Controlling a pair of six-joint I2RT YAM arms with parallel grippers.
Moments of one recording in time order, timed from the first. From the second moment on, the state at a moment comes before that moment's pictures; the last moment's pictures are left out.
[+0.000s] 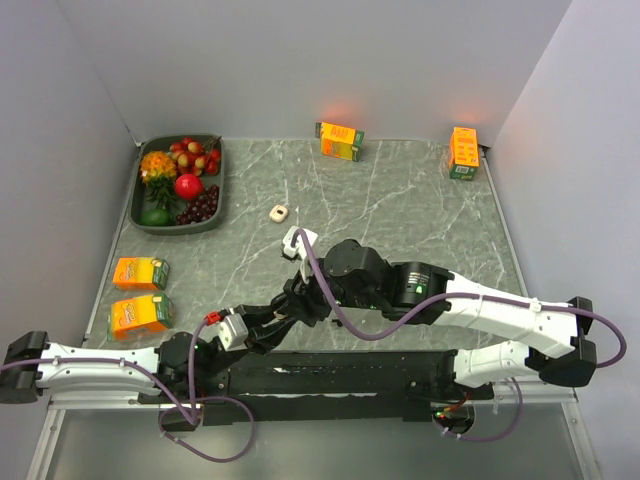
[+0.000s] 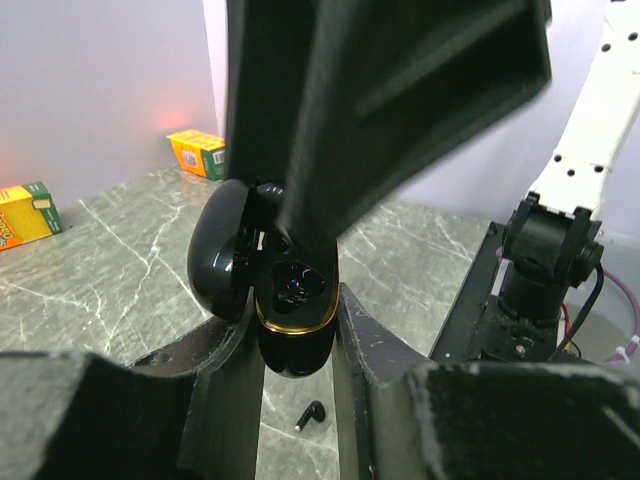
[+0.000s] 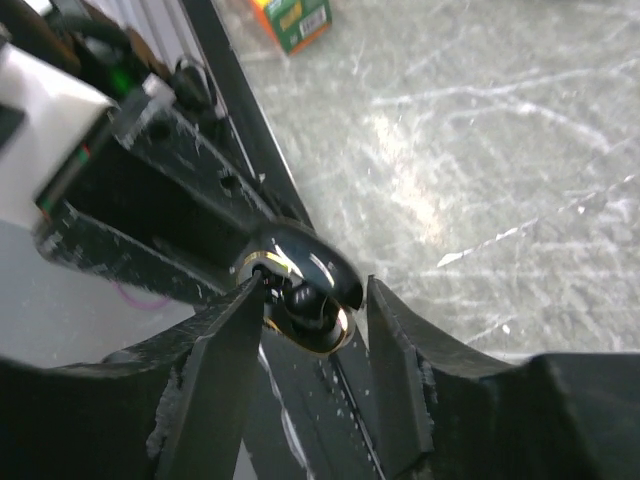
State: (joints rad) left arm -1.48 0.51 0.09 0.81 -0.42 0.14; right arm 1.28 1.22 1.29 -0.56 0.04 0.21
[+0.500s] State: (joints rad) left arm -1.48 0.51 0.09 0.83 -0.42 0.14; right arm 1.28 1.21 1.31 -0.57 0.08 0.22
